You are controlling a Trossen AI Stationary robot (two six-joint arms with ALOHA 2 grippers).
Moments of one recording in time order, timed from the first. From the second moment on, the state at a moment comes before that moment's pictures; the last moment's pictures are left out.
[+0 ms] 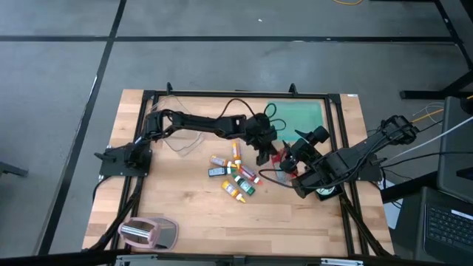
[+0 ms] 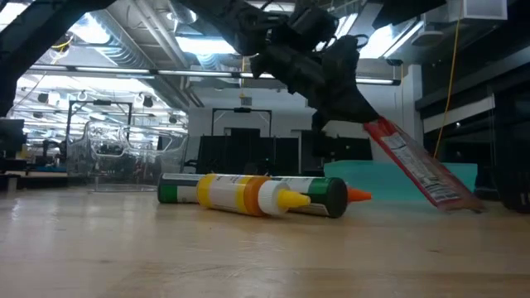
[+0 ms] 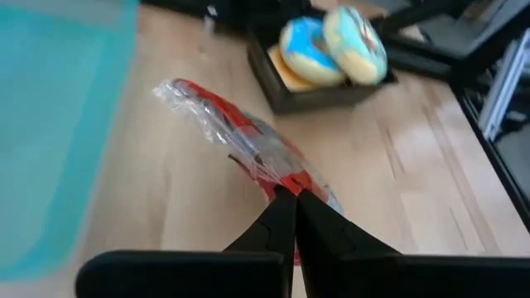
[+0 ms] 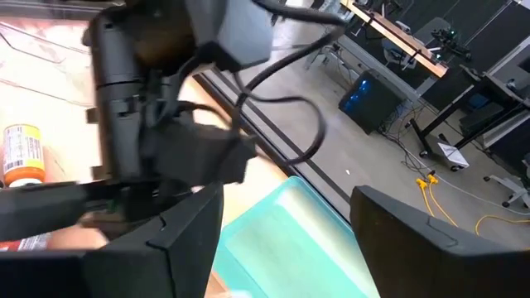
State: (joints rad) left arm 0.16 2.15 1.66 -0.12 0.36 -0.13; right arm 0.53 1.42 1.26 -1.32 1.20 1.01
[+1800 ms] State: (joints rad) left arm 0.40 2.41 1.79 0.68 0.45 -0.40; right arm 0.53 1.42 1.26 -1.26 1.20 0.95
